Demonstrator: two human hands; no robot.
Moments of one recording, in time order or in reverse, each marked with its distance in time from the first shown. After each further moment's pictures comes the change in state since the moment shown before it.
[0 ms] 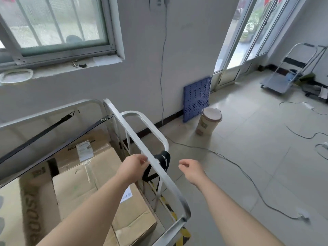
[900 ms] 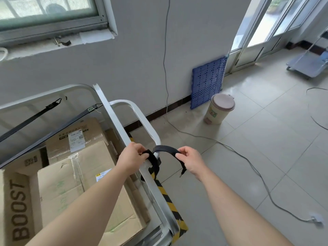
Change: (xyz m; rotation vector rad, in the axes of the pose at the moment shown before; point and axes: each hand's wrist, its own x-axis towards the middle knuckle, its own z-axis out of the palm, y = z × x) left_hand 0.088 0.027 0.050 -0.069 0.103 -0.119; right_hand 0.104 0.027 -0.028 0.190 -0.114 -0.076
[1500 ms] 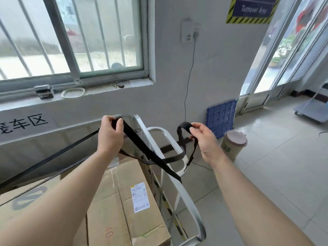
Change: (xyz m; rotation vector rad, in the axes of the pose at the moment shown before) left_hand -0.113 -0.019 -0.225 -0.479 0.708 0.116; right_hand -0.108 -0.182 0.019 0.435 0.069 -0.447
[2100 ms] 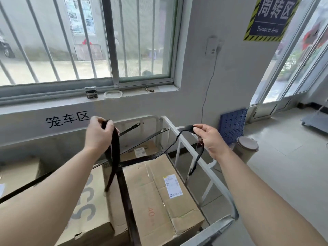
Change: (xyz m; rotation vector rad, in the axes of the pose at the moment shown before) left_hand -0.009 -0.058 -0.238 0.046 0.023 -0.038; right_hand -0.095 -0.040 0.157 -0.072 -0.038 -0.005
